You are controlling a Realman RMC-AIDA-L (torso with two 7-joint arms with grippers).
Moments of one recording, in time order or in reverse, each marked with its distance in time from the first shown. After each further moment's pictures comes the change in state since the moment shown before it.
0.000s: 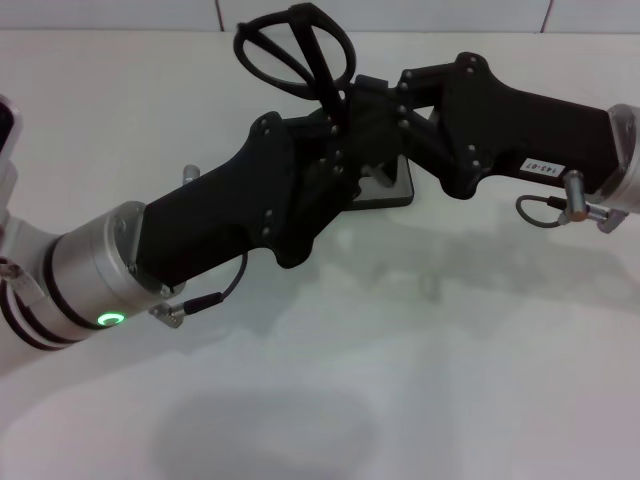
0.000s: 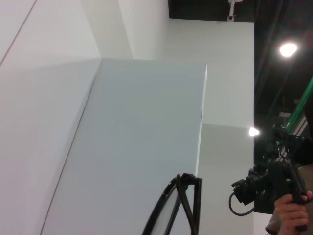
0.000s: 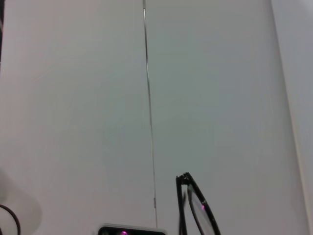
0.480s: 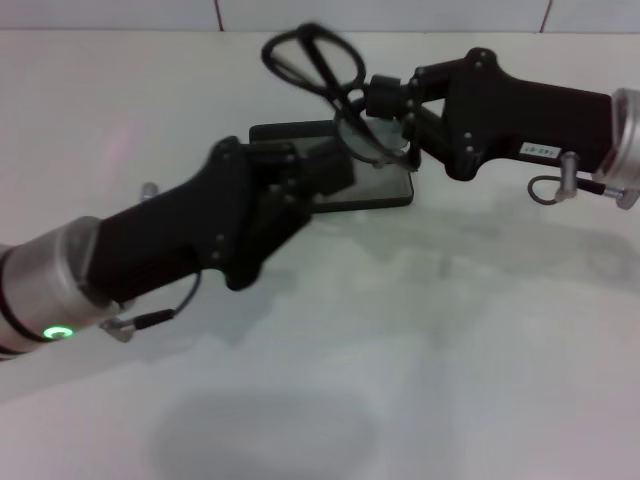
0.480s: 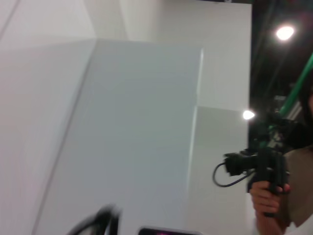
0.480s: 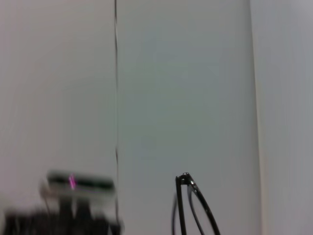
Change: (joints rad) left arm 0.035 0.060 -0.008 0.003 0.053 0.025 -0.025; right arm -0.012 -0.039 0.023 -0.082 -0.115 0.176 0.031
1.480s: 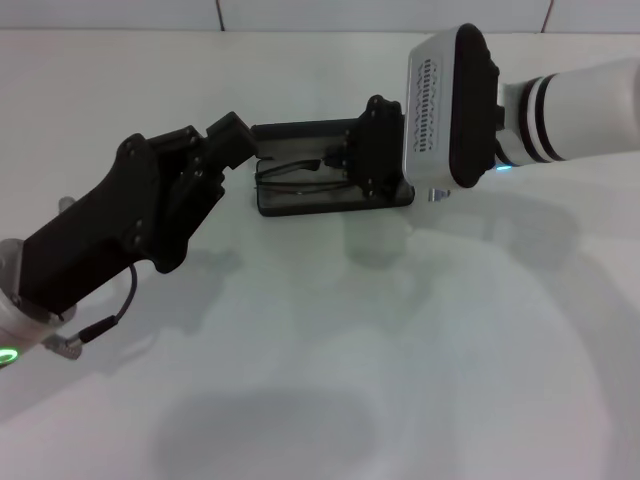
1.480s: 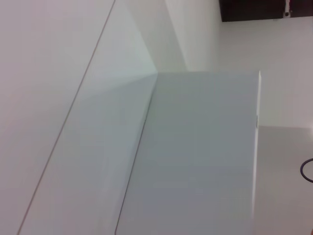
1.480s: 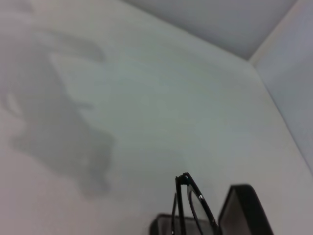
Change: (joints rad) left arm 0.121 0.003 -0.137 0.001 -0.001 0.004 0.018; right arm 0.244 0.043 -0.385 -0.104 -0.541 0.780 0.158
